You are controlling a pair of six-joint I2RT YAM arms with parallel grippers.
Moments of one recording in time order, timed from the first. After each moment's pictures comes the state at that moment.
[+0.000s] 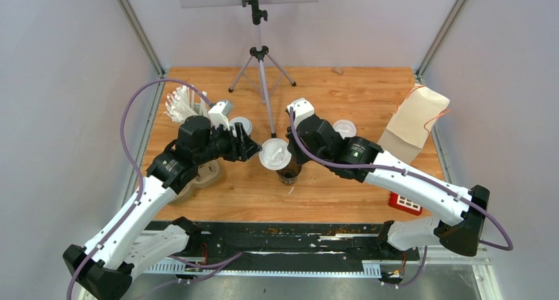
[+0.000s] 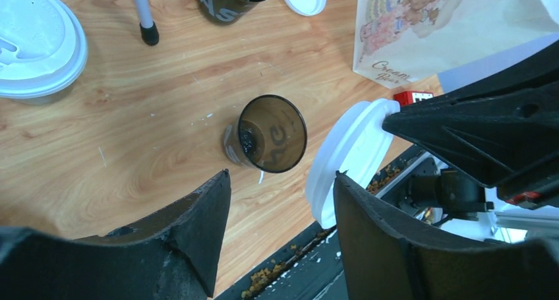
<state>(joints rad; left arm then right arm) -0.54 0.88 0.93 -0.47 0.26 -0.53 1.03 1.30 1.31 -0.62 0.29 0.36</state>
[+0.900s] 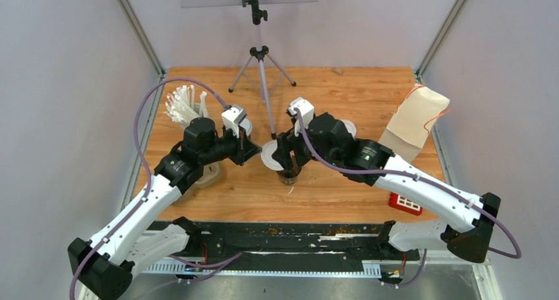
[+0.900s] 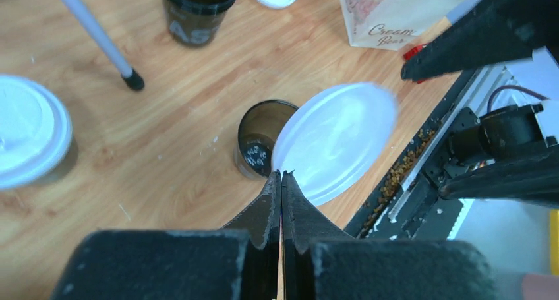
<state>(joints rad) -0.55 0.92 0.86 -0.35 0.38 -0.27 1.02 1.26 1.28 -0.51 0.11 0.29</state>
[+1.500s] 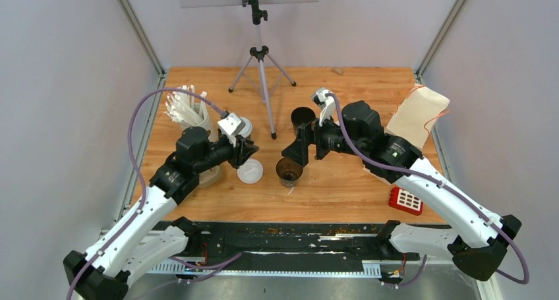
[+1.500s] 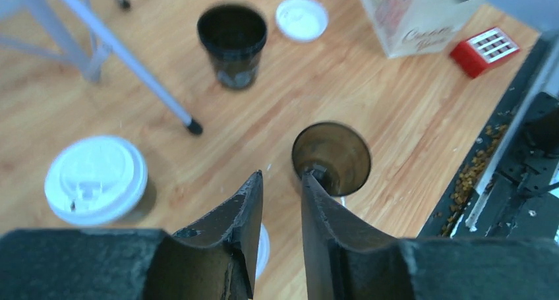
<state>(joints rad) -0.55 0.78 0.75 -0.18 0.38 0.03 0.82 1.12 1.26 -0.51 -0.27 0.36</state>
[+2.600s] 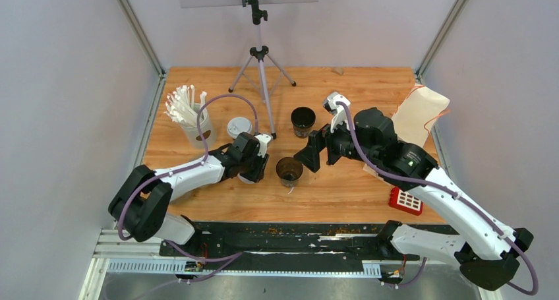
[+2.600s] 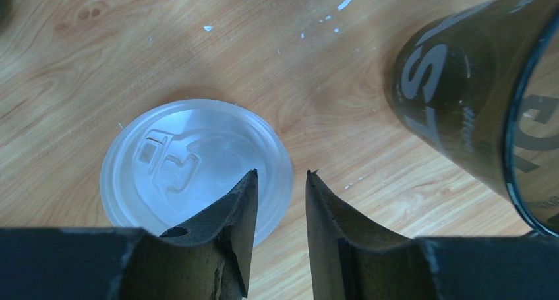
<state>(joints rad) -0.67 1.42 0.72 -0.25 0.08 -0.18 0.82 1.01 1.23 -0.61 -0.18 0.27</state>
